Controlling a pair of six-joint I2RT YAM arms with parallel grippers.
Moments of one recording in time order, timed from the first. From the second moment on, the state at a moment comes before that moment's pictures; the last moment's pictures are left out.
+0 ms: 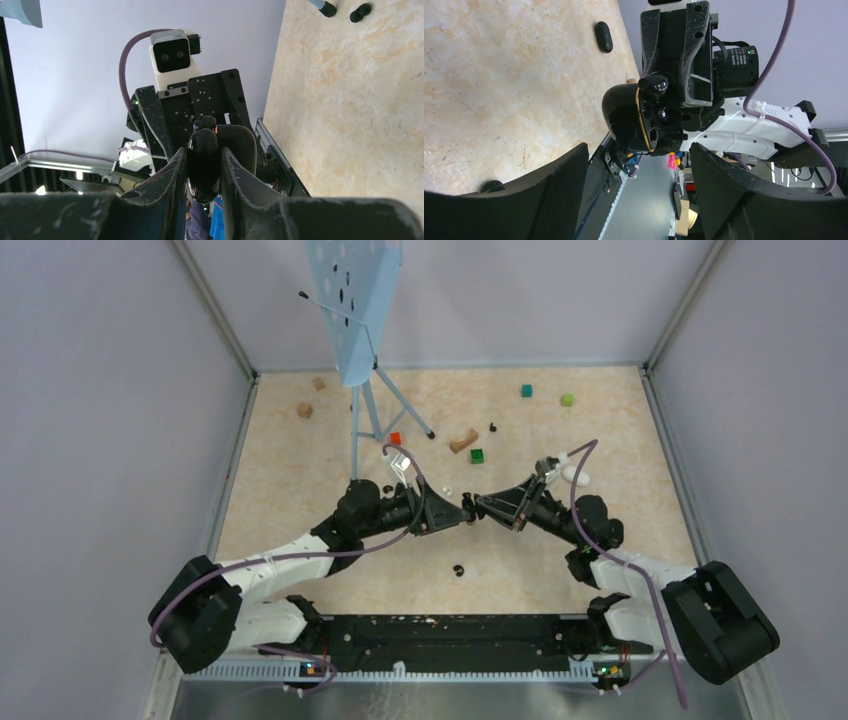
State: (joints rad) left arm -0.75 1.17 0.49 0.55 0.46 -1.14; right arm 0.46 1.14 0.20 1.06 -0.58 1.51
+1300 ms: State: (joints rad) left arm -0.75 1.33 0.45 0.88 0.47 -1.31; right arm 0.47 1.13 0.22 1.09 -0.60 1.53
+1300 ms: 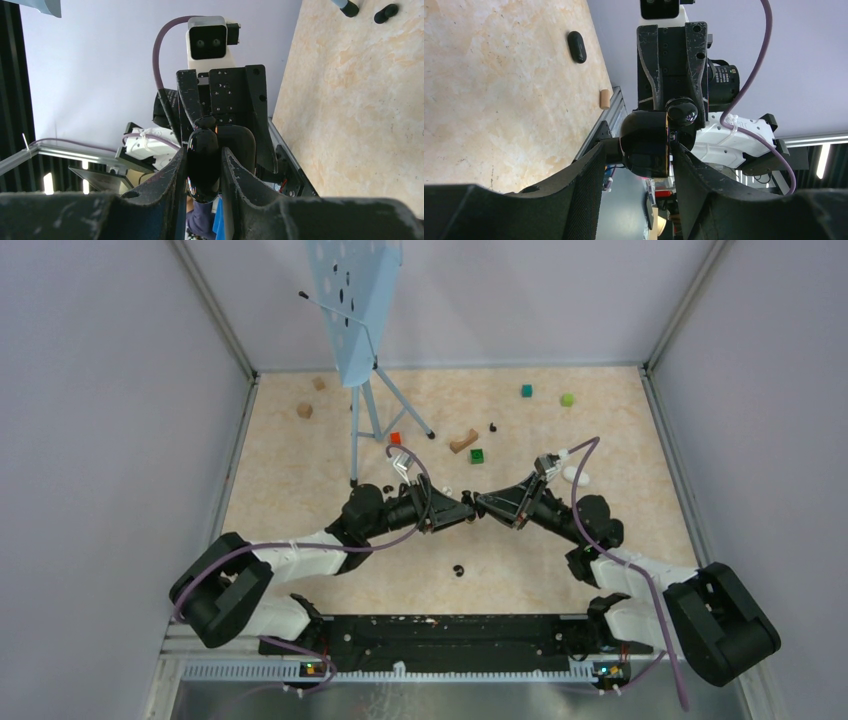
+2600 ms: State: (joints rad) left arm -0.74 1.32 0.46 0.78 0.50 -1.28; right arm 0.47 1.08 0.32 0.73 -0.66 1.32
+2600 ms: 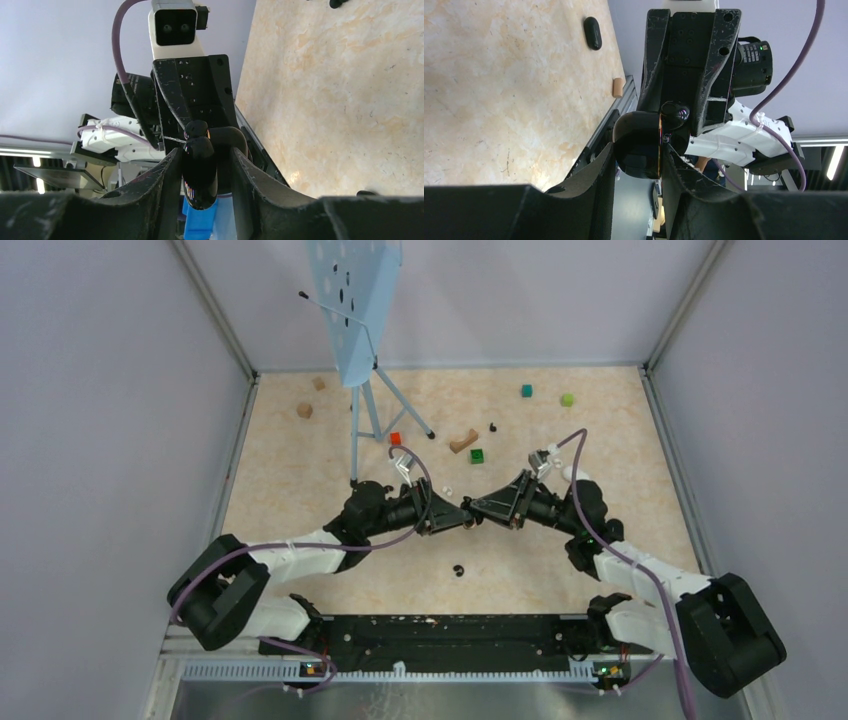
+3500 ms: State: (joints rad) left arm -0.73 1.32 0.47 0.70 0.56 -1.23; right arm 0.47 1.07 0.32 0.67 -0.78 1.26
